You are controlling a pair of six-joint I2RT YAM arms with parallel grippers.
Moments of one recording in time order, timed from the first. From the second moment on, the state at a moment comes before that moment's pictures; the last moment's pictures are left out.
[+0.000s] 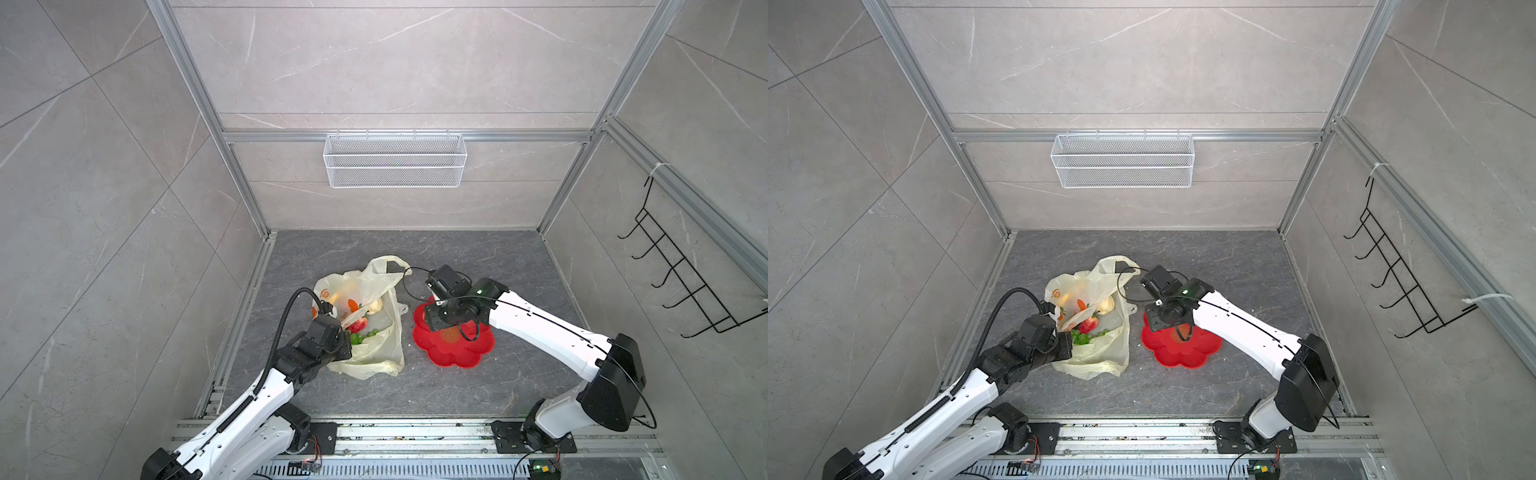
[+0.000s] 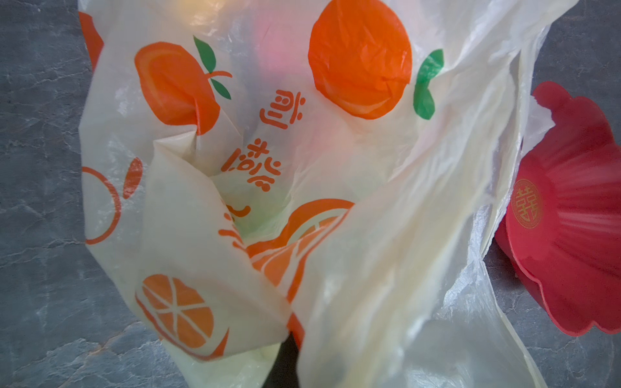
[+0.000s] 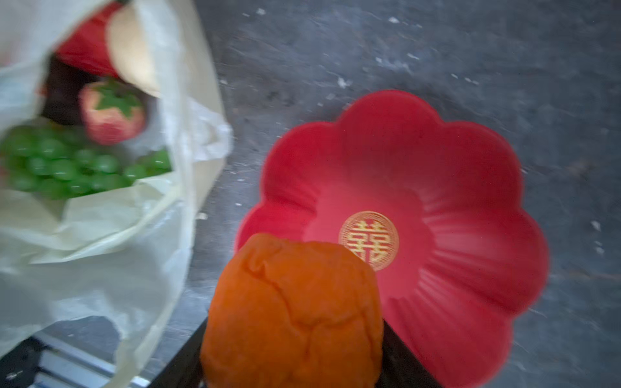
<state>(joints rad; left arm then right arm) -0.56 0.84 0.54 -0.58 -0.09 -0.60 0.74 1.54 1.32 -0.99 0.12 0.42</state>
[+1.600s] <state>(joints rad) -0.56 0.78 0.48 -0.57 -0.10 -0.61 0.72 1.68 1.47 -1.17 0.26 0.27</state>
